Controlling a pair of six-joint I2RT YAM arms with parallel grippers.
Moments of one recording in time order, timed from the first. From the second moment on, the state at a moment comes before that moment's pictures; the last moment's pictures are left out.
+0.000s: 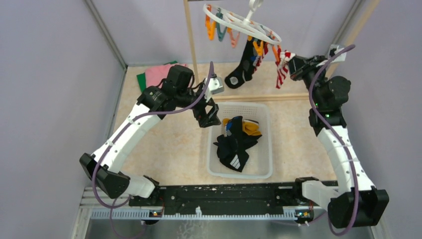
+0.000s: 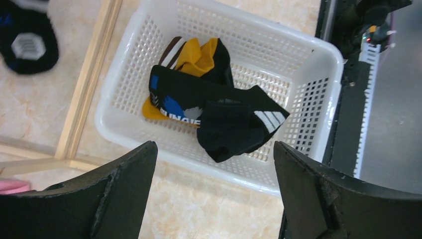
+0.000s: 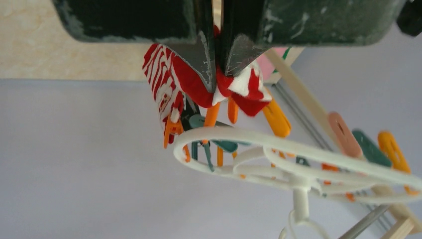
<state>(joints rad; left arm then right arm) -0.62 1.39 1.56 -0.86 0.59 0.38 0.04 1.10 1.04 0.41 -0.28 0.51</state>
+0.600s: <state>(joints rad) -0.61 1.43 1.59 -0.86 0.79 0.28 0.35 0.90 0.89 0.12 -0.29 0.64</state>
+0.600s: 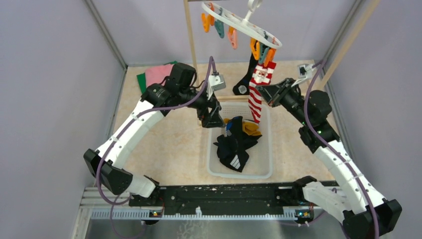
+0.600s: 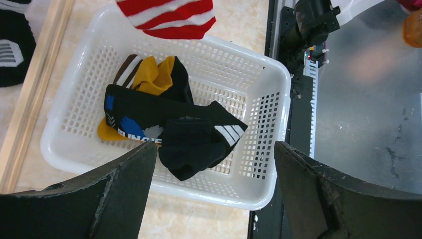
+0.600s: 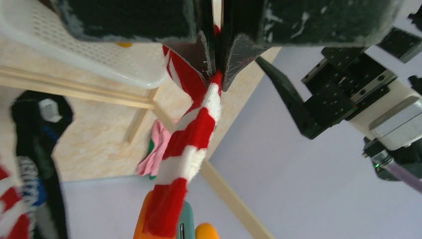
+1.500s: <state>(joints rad) -0.52 1.74 1.86 -0.72 1.02 0.16 0.45 1.08 0.88 0.44 -0.49 0.91</state>
